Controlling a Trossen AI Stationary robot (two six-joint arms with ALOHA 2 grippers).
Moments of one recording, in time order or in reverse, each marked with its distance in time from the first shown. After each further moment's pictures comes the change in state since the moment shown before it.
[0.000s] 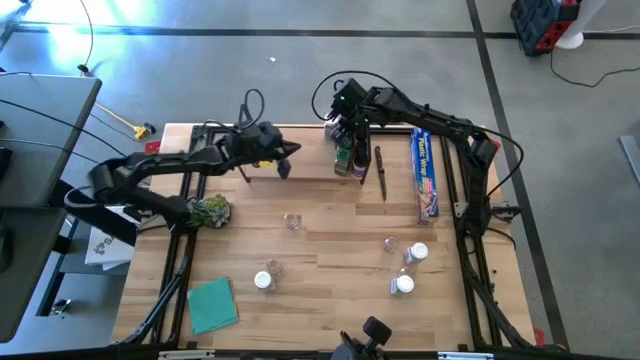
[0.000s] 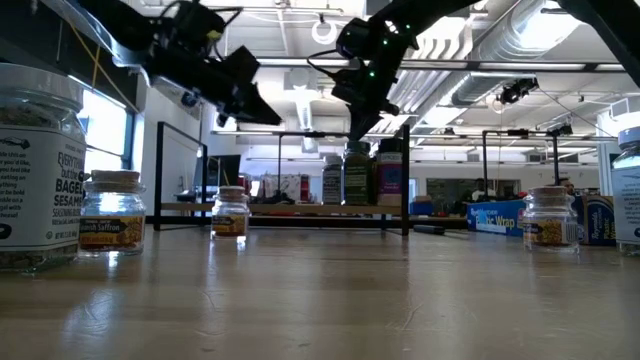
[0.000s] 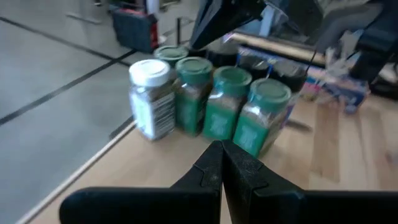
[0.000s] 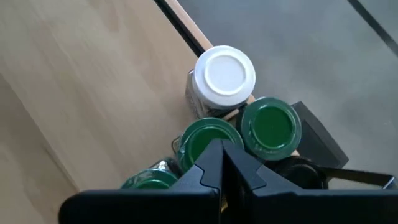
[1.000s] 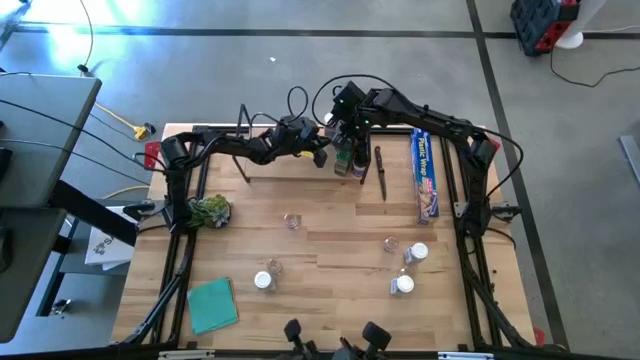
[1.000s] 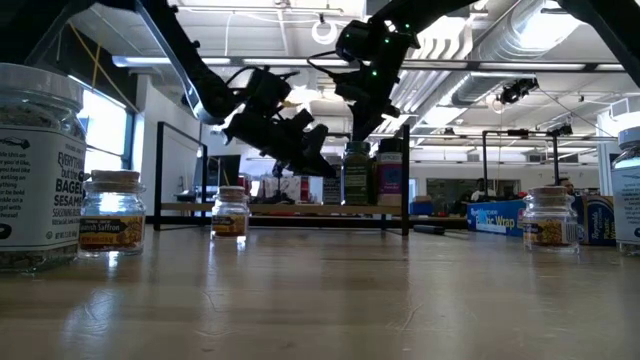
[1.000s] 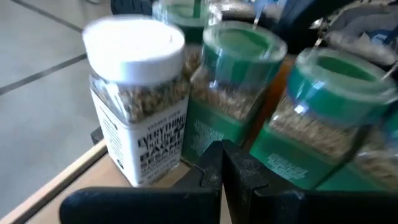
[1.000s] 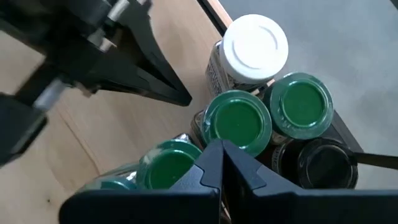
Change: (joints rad) left arm 0.030 0.613 0.338 0.238 0.023 -0.055; right arm 0.011 0.001 0.001 -0.068 -0.059 -0.019
